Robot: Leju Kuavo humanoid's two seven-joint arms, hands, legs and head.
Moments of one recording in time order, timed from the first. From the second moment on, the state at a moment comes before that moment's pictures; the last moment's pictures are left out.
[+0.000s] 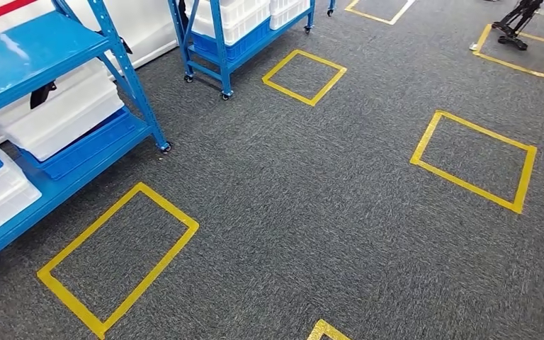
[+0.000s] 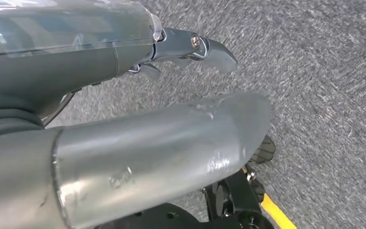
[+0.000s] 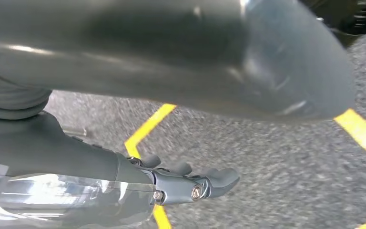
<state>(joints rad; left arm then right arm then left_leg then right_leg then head) -0.04 -0.07 1.29 -0.25 -1.06 -0.16 -0.18 -0.03 0.05 -1.23 -0.22 1.37 0.04 -0.24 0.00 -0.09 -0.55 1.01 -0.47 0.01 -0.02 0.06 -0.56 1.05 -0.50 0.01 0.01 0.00</state>
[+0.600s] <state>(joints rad) -0.04 -0.07 1.30 -0.25 -1.07 -0.16 -0.18 -0.04 0.05 -1.24 -0.22 1.38 0.04 -0.24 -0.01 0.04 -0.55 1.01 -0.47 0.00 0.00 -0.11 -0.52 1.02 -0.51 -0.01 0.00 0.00</state>
